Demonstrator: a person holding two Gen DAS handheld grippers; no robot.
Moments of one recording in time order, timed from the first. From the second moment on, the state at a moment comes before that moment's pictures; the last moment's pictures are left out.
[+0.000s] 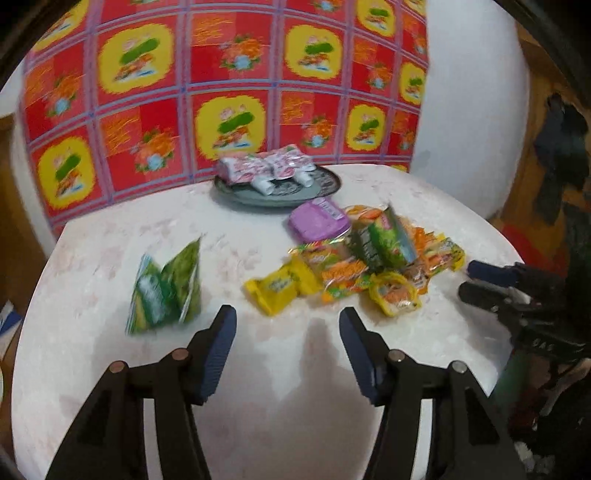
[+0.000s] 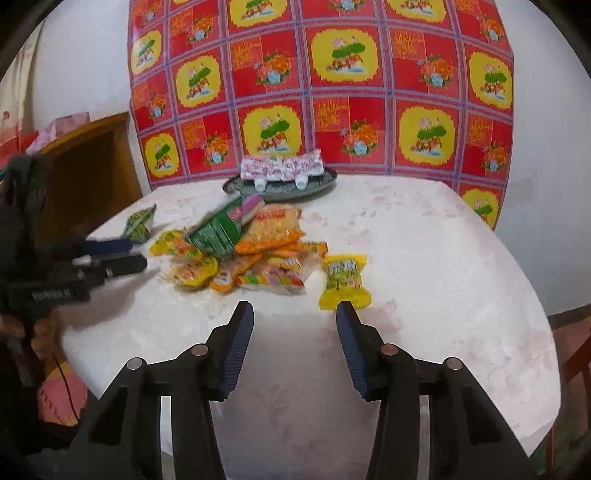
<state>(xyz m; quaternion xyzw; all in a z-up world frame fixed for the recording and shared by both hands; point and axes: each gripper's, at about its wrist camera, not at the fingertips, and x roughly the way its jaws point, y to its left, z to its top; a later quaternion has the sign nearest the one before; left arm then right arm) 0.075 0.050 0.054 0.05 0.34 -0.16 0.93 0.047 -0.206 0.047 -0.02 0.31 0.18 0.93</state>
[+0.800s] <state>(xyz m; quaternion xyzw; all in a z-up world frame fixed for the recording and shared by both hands) 0.103 0.039 0.057 0.11 0.44 -0.15 0.88 0.071 -0.224 0.052 -0.02 0.32 0.17 0.93</state>
